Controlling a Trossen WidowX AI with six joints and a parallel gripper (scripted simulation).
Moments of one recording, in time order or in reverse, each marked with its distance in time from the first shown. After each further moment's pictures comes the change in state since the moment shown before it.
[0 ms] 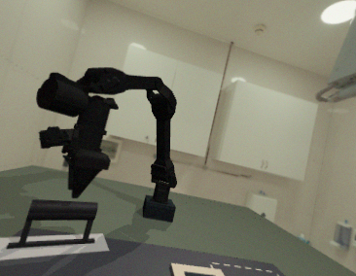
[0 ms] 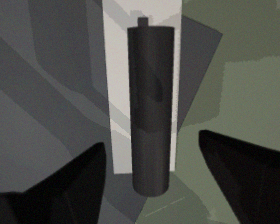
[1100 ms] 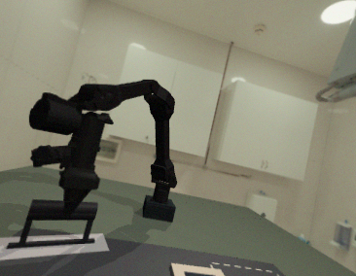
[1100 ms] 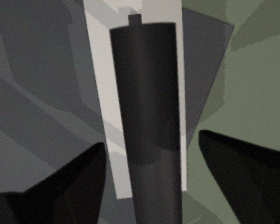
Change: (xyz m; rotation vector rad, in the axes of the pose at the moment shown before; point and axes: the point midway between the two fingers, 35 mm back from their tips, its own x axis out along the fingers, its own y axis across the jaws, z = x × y) arm 0.038 -0.003 0.002 0.082 -0.002 0.000
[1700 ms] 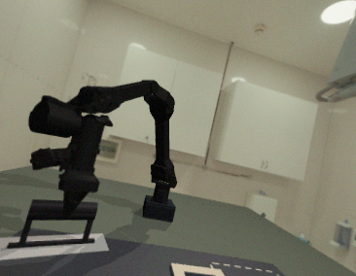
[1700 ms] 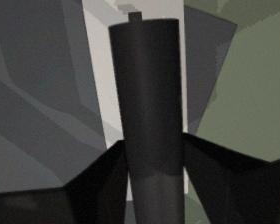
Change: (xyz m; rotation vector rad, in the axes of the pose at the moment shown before) arm 0.006 0.000 -0.001 0.000 0.002 -0.001
